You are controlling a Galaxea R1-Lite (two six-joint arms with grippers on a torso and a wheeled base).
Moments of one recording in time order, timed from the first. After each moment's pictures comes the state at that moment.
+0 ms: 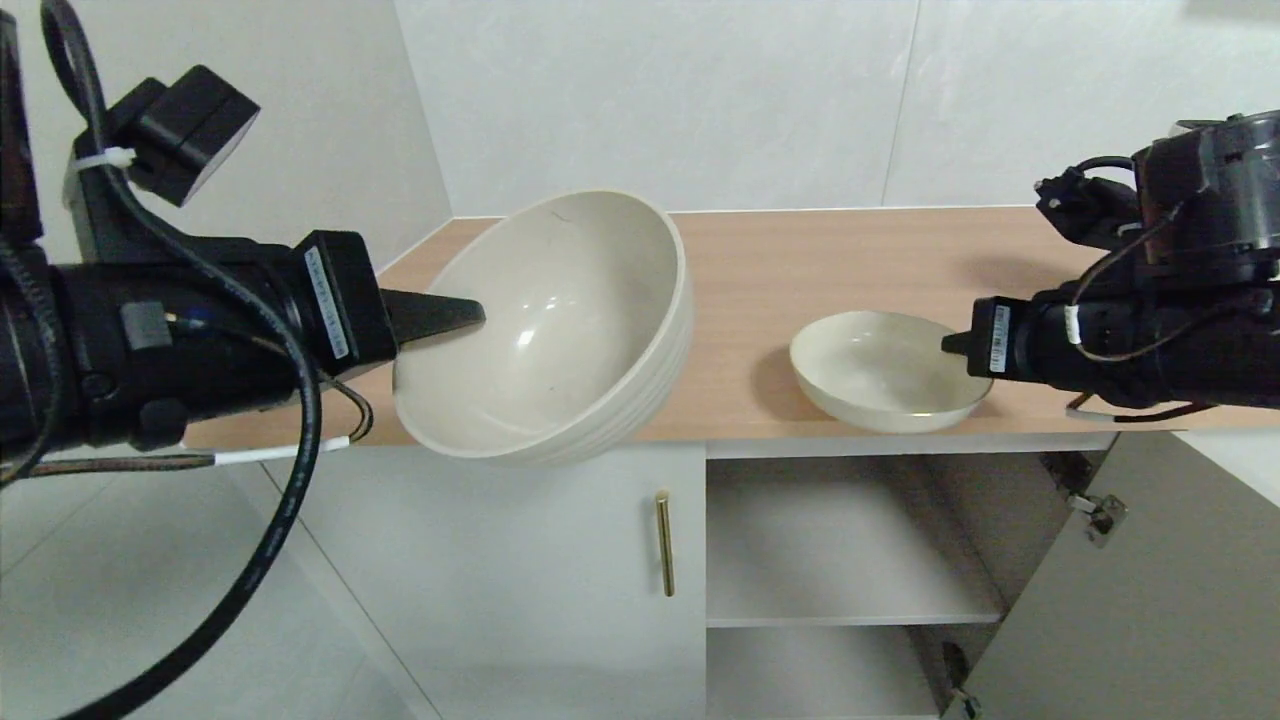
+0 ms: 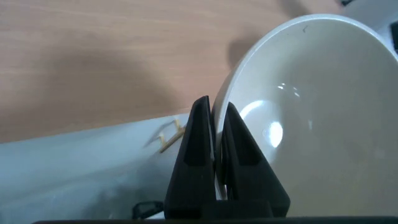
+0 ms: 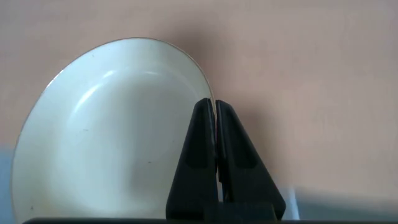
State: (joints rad) left arm -0.54 1.33 -1.12 0.06 -0.02 -0.50; right arm 0.45 1.55 -1.19 0.09 -0.18 0.31
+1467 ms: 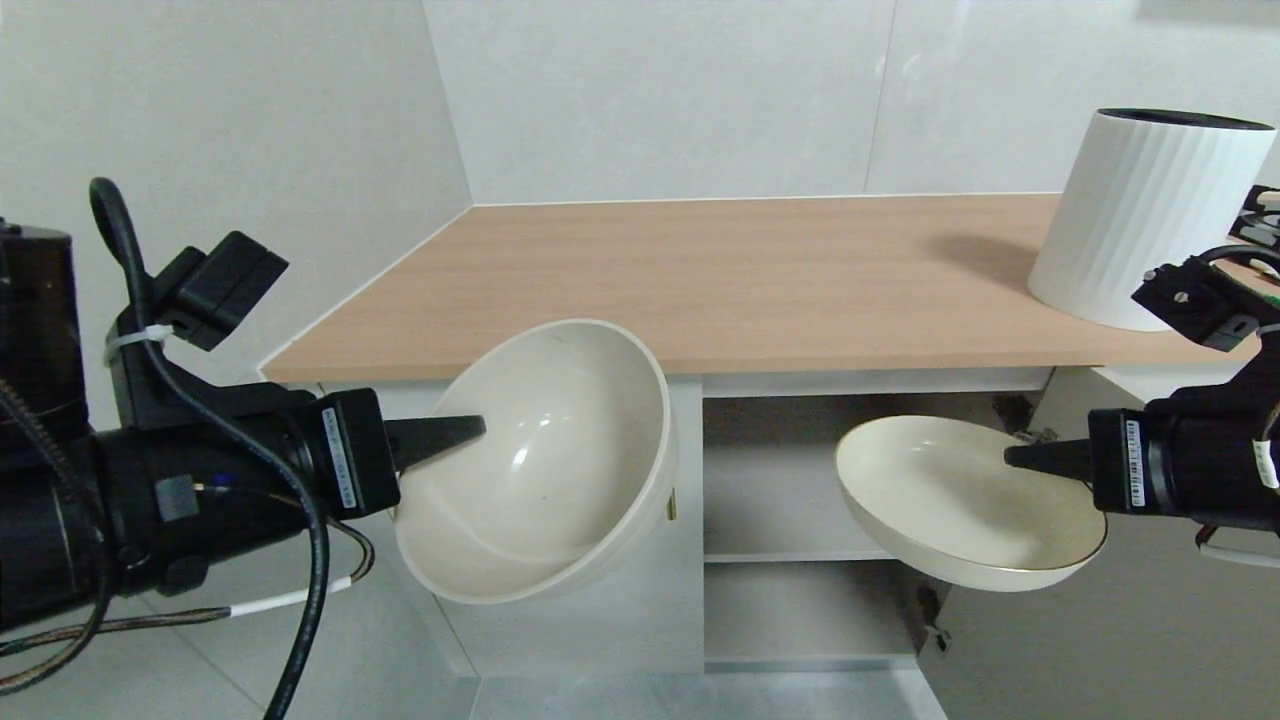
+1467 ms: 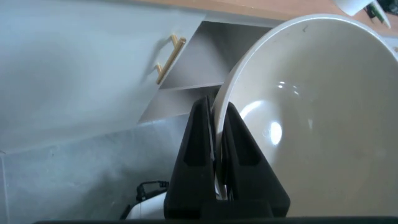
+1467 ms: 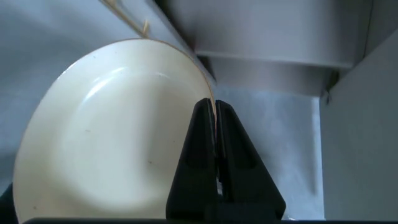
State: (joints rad) left arm -0.53 1.27 -0.84 -0.09 -0.06 -0.50; right arm 0.46 1.32 -0.95 0.18 -0.01 0.35
